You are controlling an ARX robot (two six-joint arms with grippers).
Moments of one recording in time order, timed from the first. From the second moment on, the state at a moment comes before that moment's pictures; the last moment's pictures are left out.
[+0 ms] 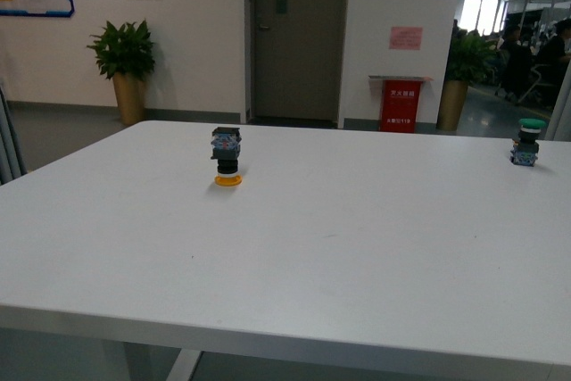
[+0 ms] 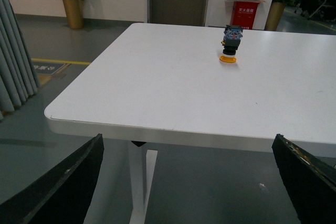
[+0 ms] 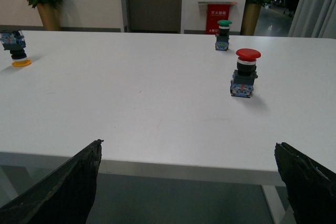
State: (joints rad) left arm 0.00 0.00 0.02 0.00 0.00 0.00; right arm 0.00 0.00 0.01 0.00 0.00 0.00
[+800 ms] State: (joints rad) left arm 0.00 0.00 0.02 0.00 0.00 0.00; right arm 0.00 0.00 0.01 0.00 0.00 0.00
